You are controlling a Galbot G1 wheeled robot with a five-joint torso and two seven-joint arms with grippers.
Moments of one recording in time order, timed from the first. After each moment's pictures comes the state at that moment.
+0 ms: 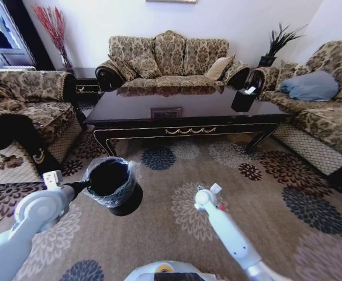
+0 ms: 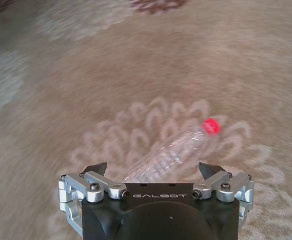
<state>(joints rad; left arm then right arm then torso) 1.40 -0.73 -0.79 -2.21 -1.49 0.70 -0.75 -0.89 1.34 0.20 1.45 1.19 -0.05 1.21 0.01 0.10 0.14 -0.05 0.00</state>
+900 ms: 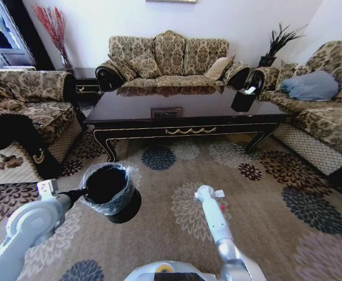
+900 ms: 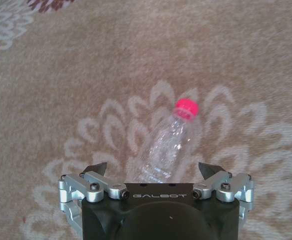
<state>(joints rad) 1.51 -0.77 -0.86 -2.26 -1.47 0.69 -0.75 -0.68 1.56 0.56 0.91 1.07 0.15 1.00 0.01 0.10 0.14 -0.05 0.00</state>
